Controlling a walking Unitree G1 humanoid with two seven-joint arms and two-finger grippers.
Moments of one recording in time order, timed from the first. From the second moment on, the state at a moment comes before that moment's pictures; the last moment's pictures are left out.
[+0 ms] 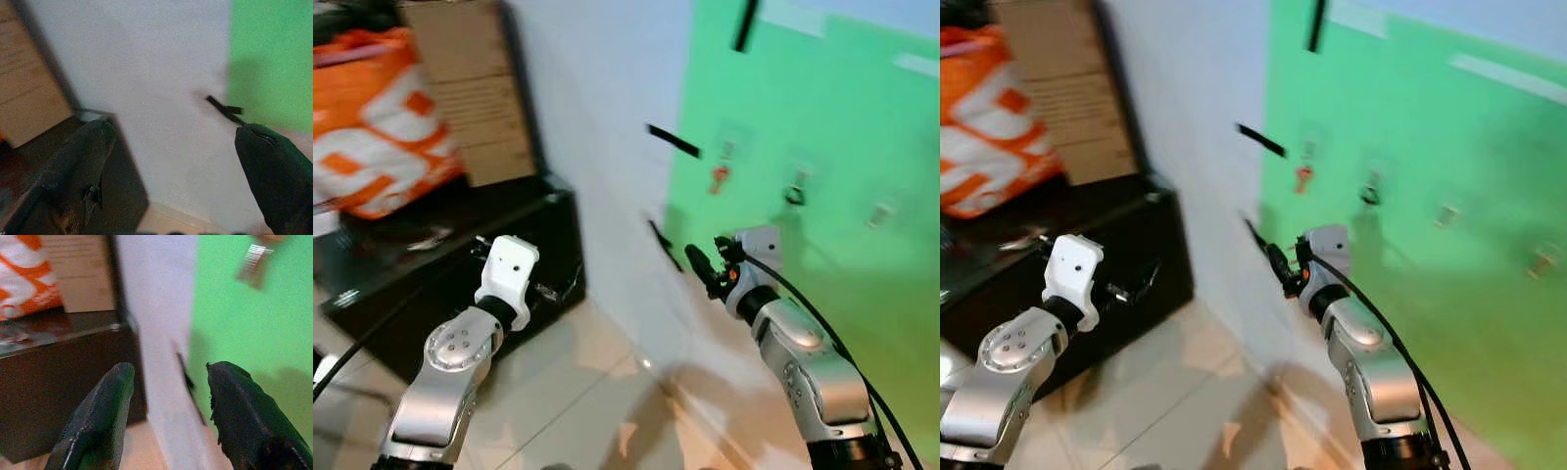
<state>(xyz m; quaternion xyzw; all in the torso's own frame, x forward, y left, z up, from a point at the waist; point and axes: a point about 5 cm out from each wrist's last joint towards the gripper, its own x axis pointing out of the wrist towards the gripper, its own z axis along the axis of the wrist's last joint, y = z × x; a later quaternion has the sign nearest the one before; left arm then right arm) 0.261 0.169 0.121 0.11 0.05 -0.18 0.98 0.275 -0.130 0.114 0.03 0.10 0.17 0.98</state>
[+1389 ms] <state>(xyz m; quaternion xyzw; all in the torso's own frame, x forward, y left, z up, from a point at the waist) 0.261 0.170 0.125 0.11 0.04 -0.15 0.98 0.278 -0.136 0.110 0.02 0.10 0.14 0.98</state>
